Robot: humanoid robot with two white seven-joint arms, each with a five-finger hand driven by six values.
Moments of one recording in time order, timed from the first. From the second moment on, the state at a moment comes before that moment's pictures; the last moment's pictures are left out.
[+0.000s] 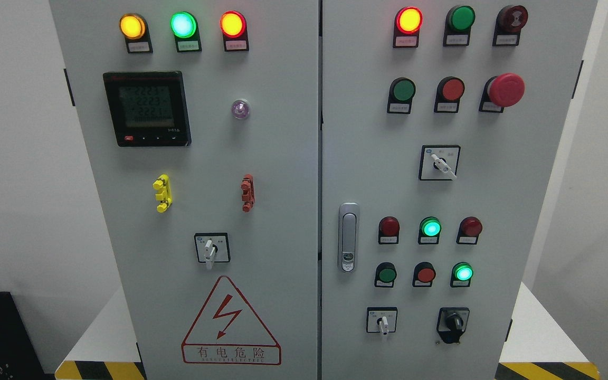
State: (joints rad) left arm 0.40 0.08 0.14 -1.91 0.00 -0.18 -0.11; right arm 0.05 0.13 -0.23 -0.12 0.16 0.07 -0.13
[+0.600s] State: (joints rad) left arm 0.16 0.02 0.13 -2.01 0.00 0.11 -0.09; right arm 0.05 0.13 -0.23 -0.12 0.16 0.07 -0.13
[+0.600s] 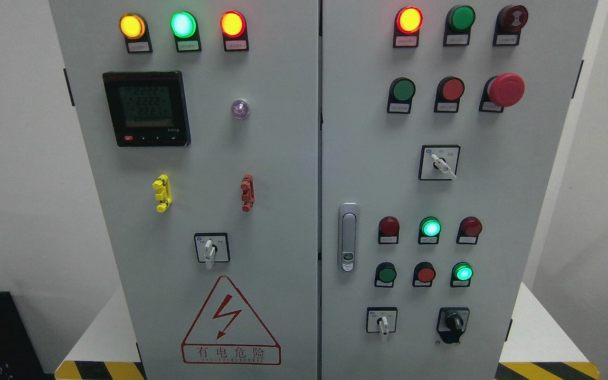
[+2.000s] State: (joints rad) left arm -0.16 -0.11 0.03 -2.05 -0.15 0.46 0.13; right arm 0.05 0.13 -0.23 -0.12 0.16 0.07 -0.13
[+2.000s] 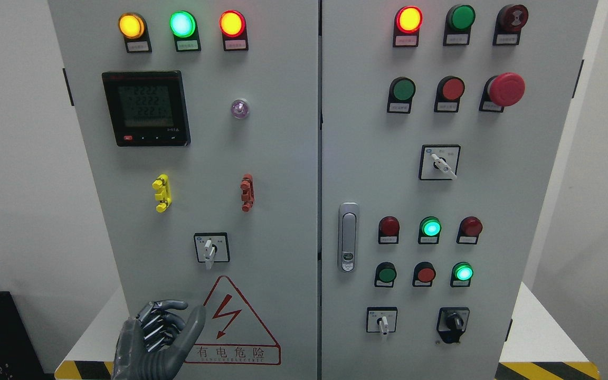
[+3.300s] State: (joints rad) left arm -0.28 -0.13 -0.01 -2.00 -0.15 0.51 0.22; right arm 0.05 0.13 -0.23 -0.12 0.16 0.07 -0.13
